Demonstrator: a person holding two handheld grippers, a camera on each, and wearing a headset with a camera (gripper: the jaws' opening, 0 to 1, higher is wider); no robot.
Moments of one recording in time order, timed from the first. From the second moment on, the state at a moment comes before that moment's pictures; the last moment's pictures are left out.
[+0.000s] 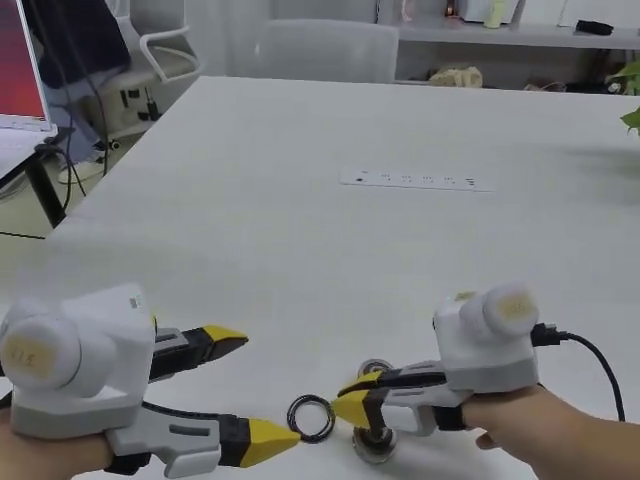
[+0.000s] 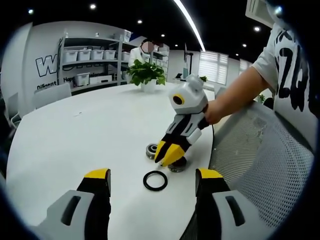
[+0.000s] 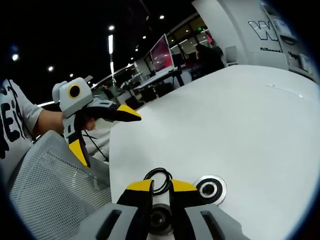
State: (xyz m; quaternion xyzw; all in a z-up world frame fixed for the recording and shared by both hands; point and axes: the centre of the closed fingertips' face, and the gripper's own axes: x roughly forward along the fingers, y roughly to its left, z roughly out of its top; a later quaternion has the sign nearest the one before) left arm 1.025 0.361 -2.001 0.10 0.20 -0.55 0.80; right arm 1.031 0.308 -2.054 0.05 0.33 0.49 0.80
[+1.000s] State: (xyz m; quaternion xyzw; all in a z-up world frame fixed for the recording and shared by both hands) left arm 1.021 0.343 -1.979 0.11 0.19 -0.56 0.80; right arm 1.018 0.249 -1.999 -0.03 0.25 0.48 0.84
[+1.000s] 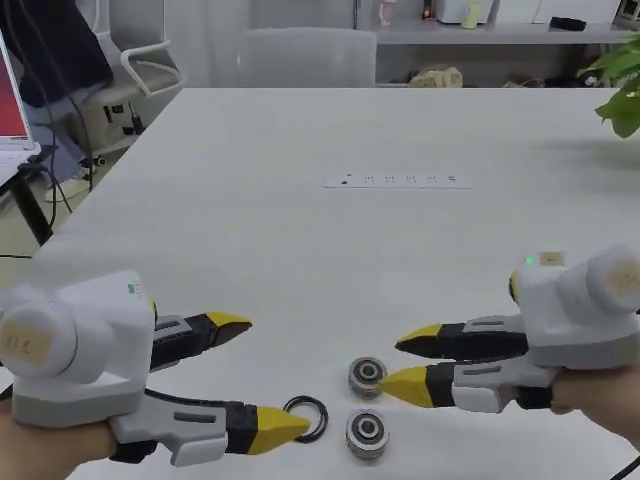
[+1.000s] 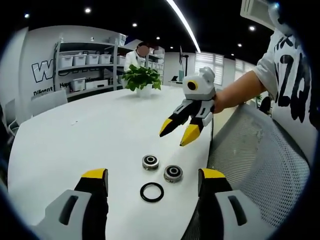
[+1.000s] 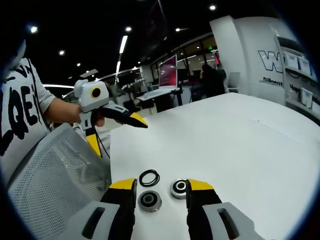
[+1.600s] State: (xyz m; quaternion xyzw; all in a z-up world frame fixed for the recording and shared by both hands) left arm 1.020 0.339 -1.977 0.12 0.19 -0.58 0.79; right arm 0.997 0.222 -1.999 -0.07 0.24 0.47 0.85
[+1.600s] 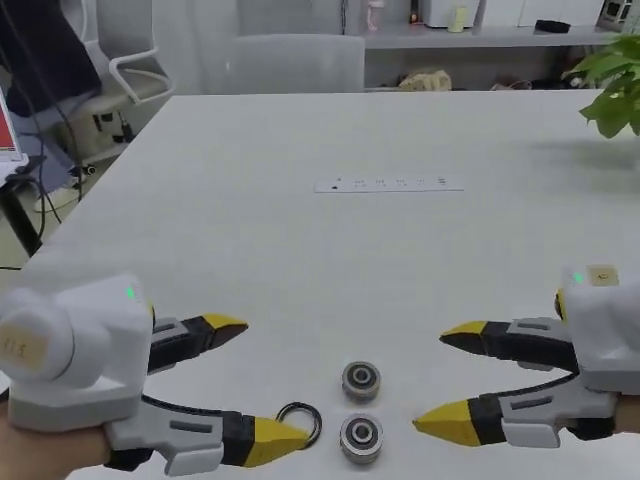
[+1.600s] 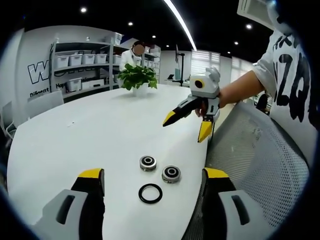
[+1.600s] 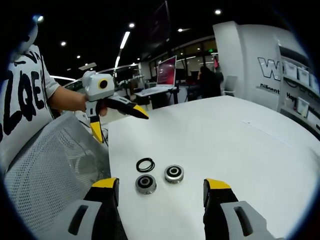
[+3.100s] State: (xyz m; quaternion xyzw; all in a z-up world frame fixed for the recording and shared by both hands) left arm 1.006 0.353 -1.977 0.14 0.20 -0.58 0.78; right arm 0.974 0.203 -2.004 -0.10 0.24 0.46 0.85
